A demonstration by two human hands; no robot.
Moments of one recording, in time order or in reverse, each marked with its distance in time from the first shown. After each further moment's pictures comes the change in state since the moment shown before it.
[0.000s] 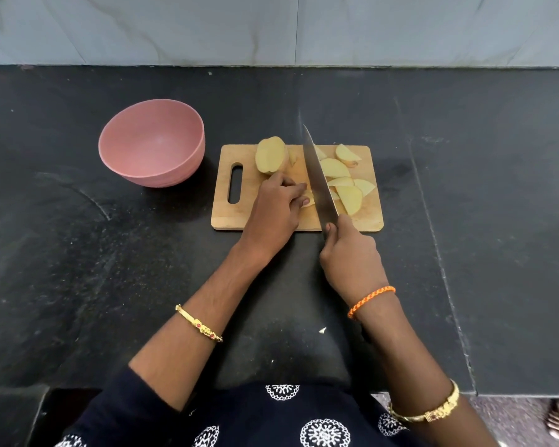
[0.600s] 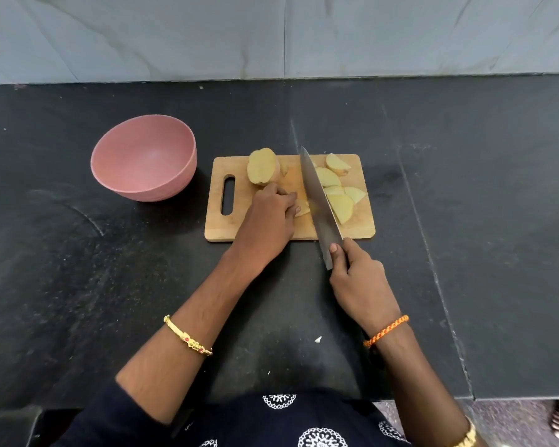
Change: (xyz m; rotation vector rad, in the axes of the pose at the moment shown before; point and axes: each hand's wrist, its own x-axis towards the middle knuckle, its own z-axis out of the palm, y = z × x) left_hand 0.002 0.007 -0.007 0.125 -0.089 -0.012; right_hand -0.010 0.029 -0.006 0.169 -0.011 -0.054
